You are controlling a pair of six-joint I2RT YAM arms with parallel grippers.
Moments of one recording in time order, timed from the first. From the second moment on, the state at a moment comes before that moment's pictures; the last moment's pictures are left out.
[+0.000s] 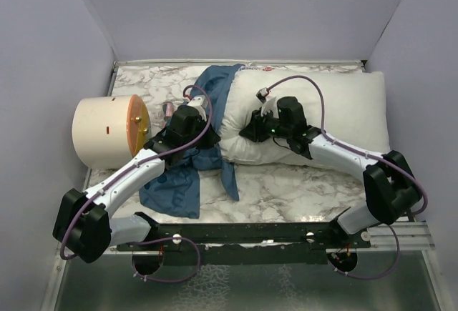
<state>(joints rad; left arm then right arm) -0.57 1.21 0.83 -0.20 0.09 -0.55 0.58 1.50 0.91 0.17 -0.39 0.29</state>
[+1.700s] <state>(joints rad) -0.55 1.39 0.69 0.17 0.40 -0.66 0.66 1.14 0.69 0.18 -0.45 -0.23</state>
